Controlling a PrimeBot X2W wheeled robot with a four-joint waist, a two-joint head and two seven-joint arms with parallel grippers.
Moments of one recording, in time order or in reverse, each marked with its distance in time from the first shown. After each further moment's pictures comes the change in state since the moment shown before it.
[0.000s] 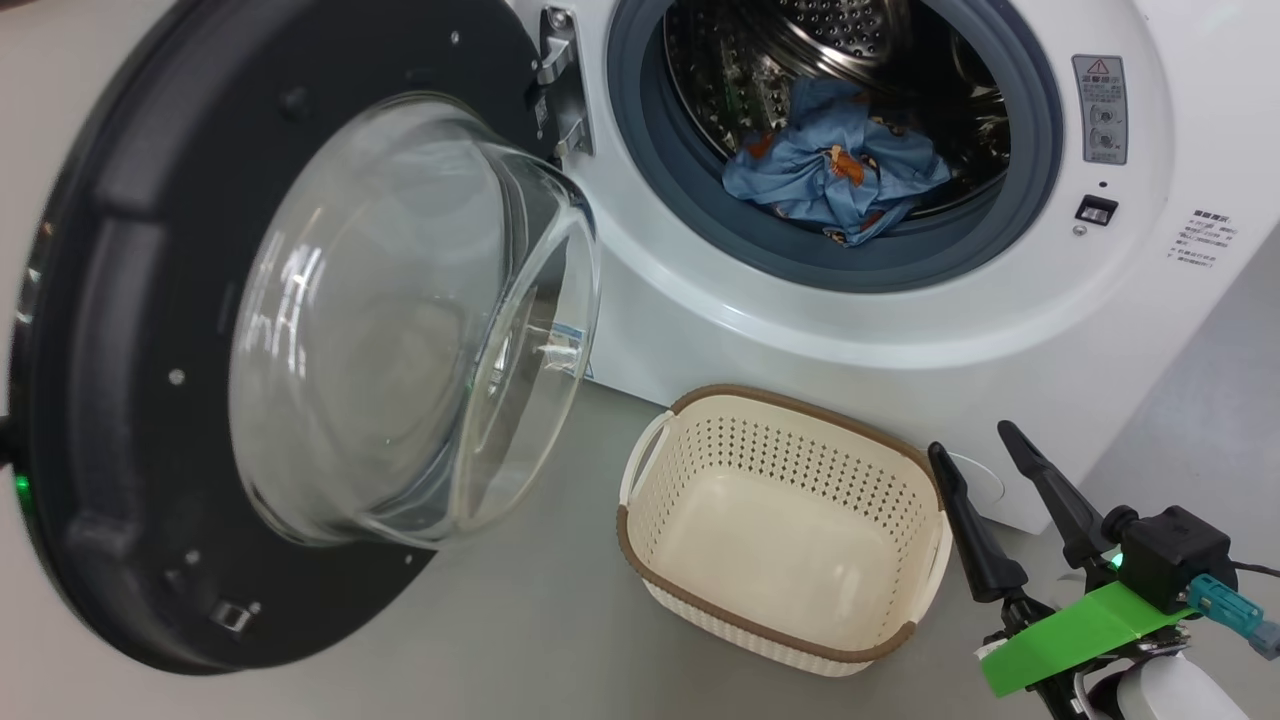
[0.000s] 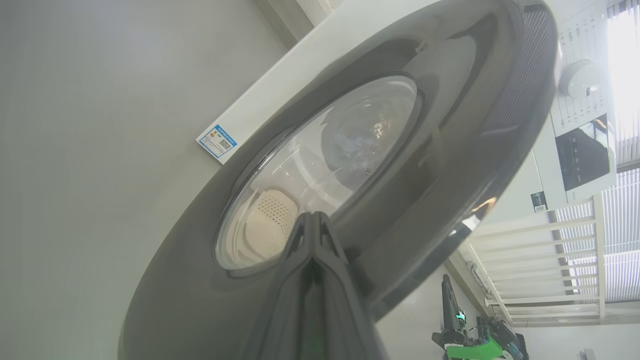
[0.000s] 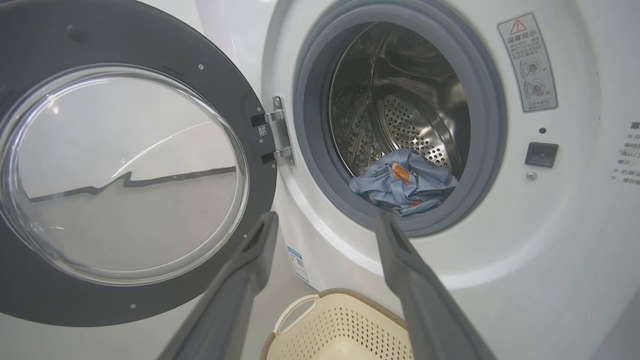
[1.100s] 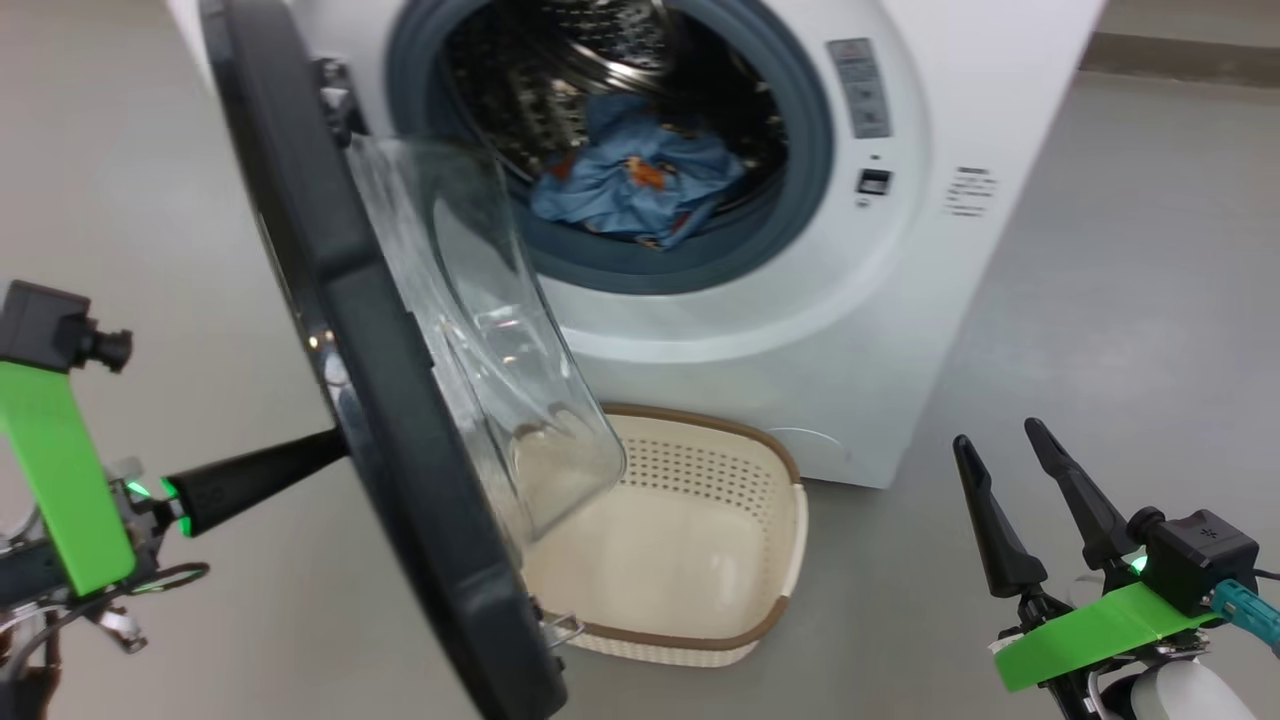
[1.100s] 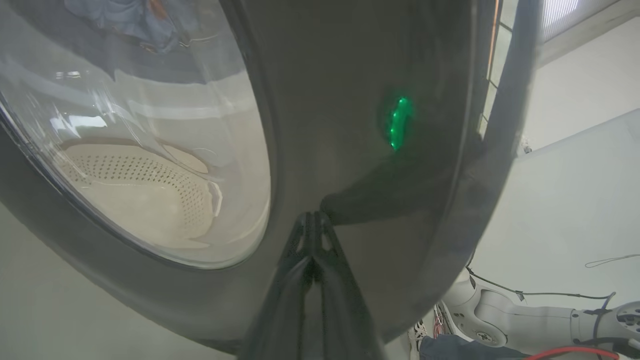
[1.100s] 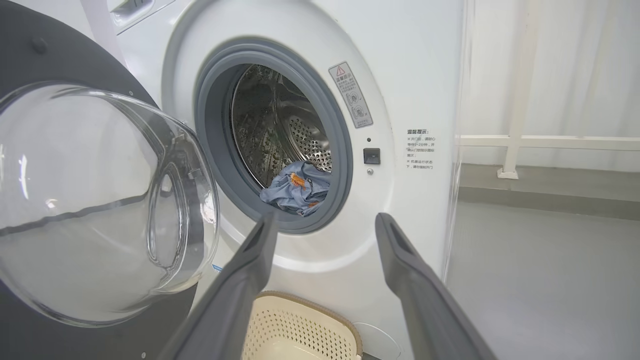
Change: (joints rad) left arm 0.057 -0.143 -0.236 -0.398 -0.072 -0.007 0.119; right arm 0.024 0.032 -0.067 -0.013 -0.010 0.000 0.000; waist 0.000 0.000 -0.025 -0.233
